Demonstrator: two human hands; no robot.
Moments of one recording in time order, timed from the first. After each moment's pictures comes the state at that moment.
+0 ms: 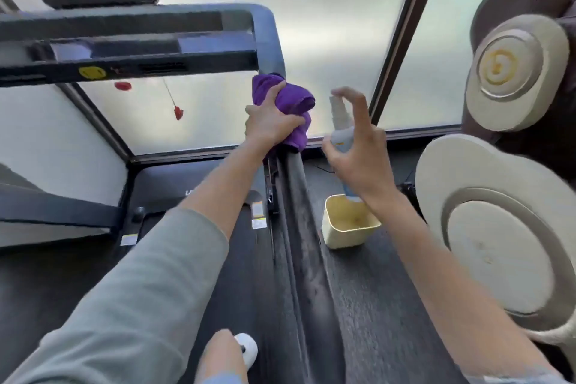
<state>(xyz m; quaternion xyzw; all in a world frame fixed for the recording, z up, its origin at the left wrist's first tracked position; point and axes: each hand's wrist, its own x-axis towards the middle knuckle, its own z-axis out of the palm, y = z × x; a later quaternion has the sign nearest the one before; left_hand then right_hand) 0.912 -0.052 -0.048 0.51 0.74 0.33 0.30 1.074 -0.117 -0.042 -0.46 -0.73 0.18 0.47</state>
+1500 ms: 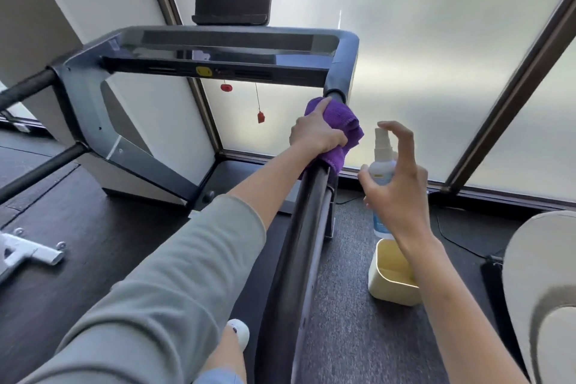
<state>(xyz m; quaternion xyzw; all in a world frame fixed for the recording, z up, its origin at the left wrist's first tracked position) 0.939 -0.067 -0.042 0.44 0.80 0.33 0.23 1.110 -0.106 -0.073 -0.35 -0.74 0.28 0.49</state>
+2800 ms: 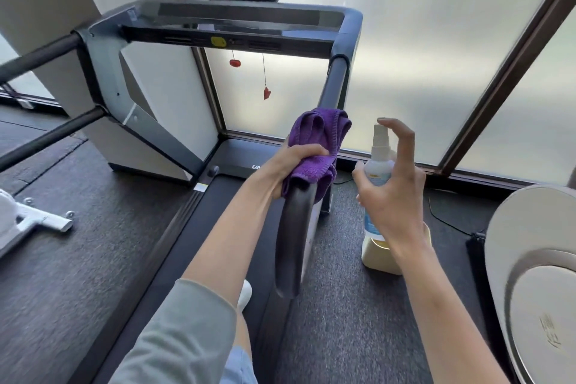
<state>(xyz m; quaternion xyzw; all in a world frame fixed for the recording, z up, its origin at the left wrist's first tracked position) 0.981 -0.257 -0.062 0.25 0.57 0.55 0.56 1.151 -0.233 -0.076 -0.33 -0.74 0.30 0.50</state>
